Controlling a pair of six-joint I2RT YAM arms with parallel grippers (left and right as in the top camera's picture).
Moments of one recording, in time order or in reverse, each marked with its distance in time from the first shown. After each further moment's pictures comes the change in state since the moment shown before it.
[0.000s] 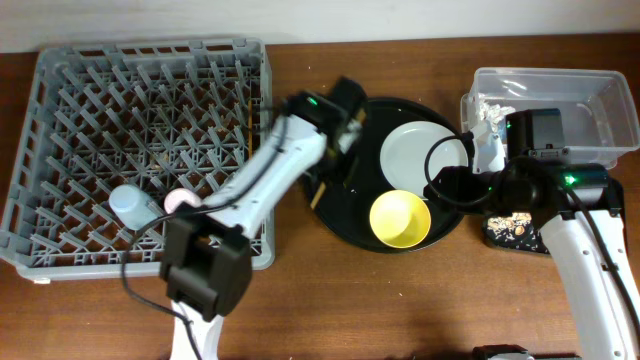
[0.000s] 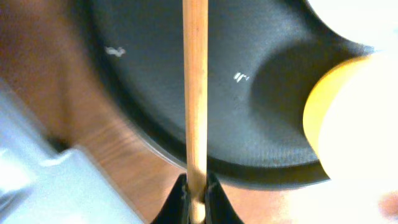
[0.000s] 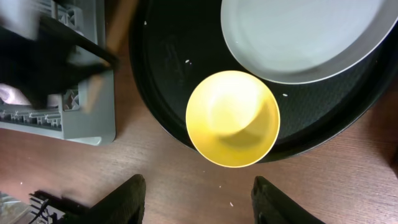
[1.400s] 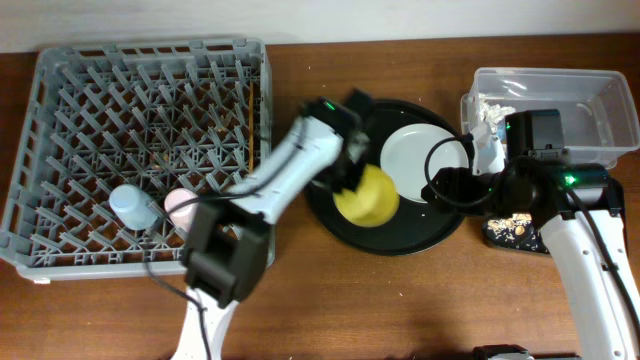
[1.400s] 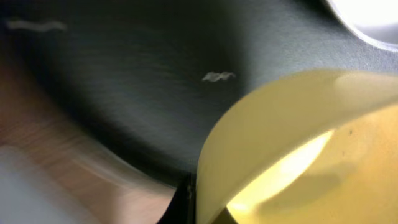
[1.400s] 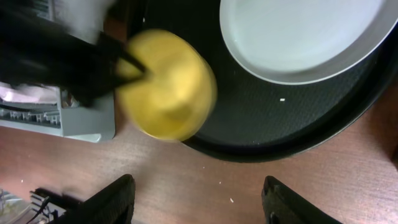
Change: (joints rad) left arm -0.031 0.111 0.025 -0.022 0.082 -0.089; right arm 0.000 0.001 0.000 -0.014 0.000 -0.001
